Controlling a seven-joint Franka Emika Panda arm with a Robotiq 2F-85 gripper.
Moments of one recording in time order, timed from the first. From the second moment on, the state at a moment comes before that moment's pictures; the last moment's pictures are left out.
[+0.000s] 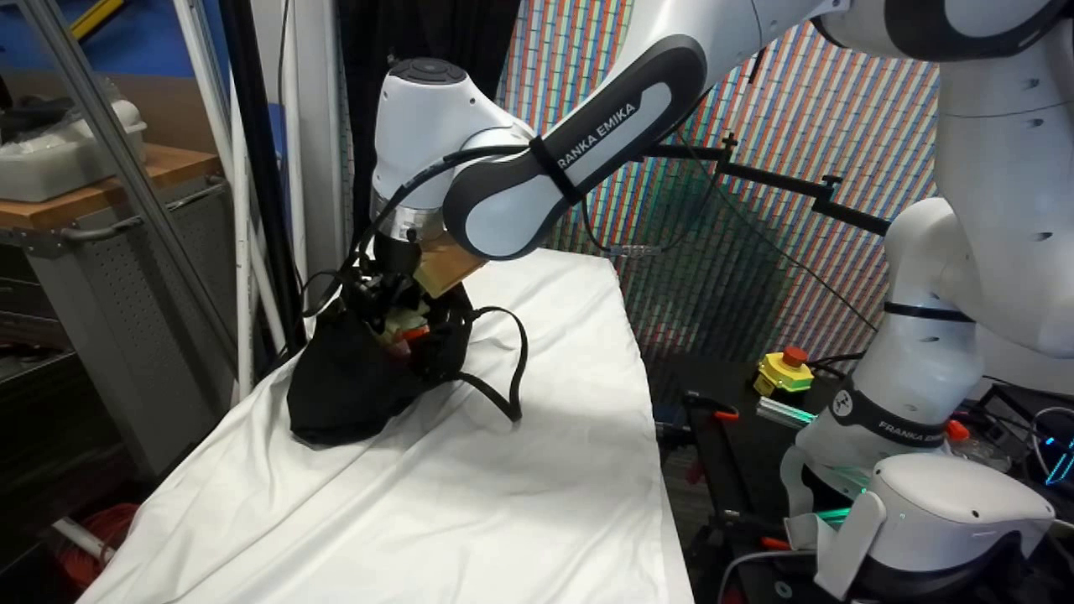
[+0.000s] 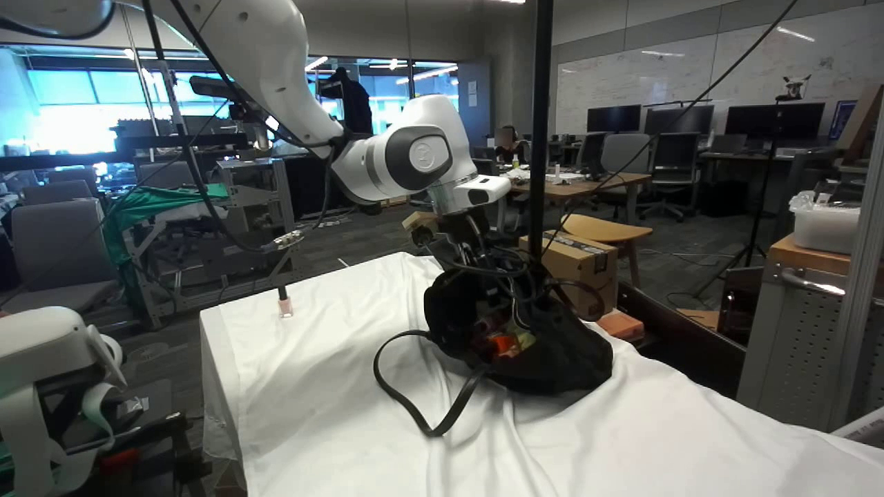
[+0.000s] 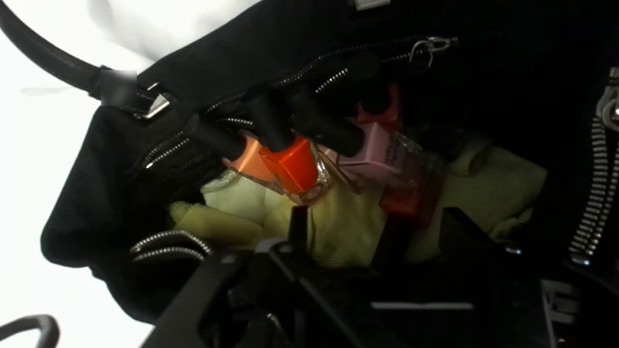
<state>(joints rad) 0.12 0.53 -0.12 -1.80 -0.25 2.53 0.59</state>
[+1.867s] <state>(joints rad) 0.20 0.11 0.08 -2.40 -0.24 2.47 0.52</state>
